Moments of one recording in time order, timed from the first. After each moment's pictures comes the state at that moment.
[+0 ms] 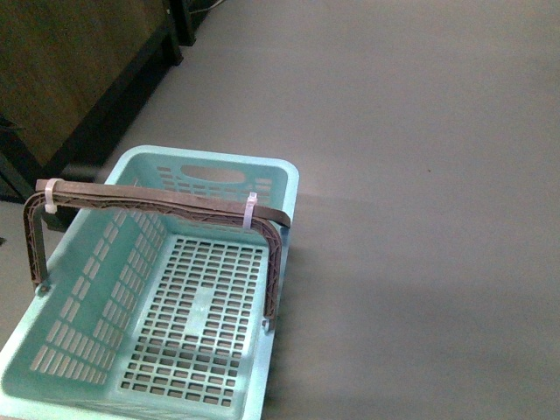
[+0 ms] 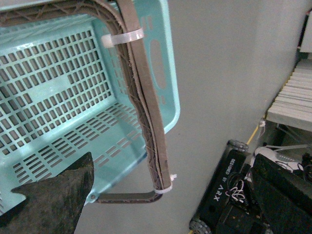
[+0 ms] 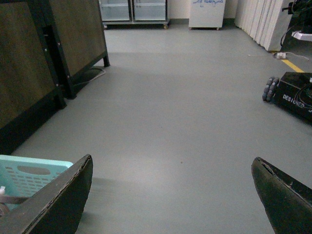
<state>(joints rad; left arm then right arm) -0.05 1.44 0.39 0.36 0.20 -1.30 0.00 0.00 0.02 0.00 0.00 0.00</state>
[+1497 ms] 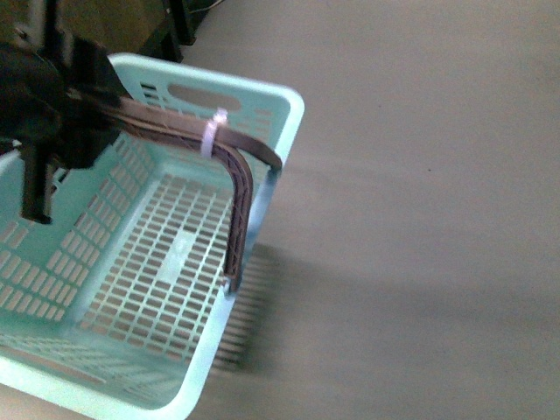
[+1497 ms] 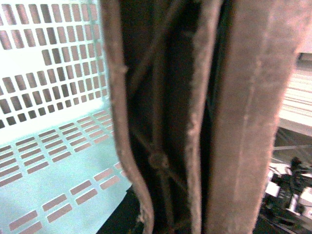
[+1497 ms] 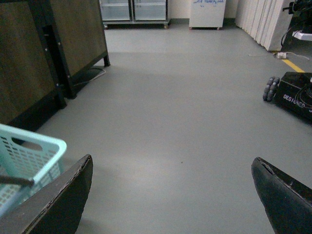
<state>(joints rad) -0.23 1.74 0.74 0.38 0.08 -1.47 0.00 0.00 0.02 0.00 0.00 0.00</state>
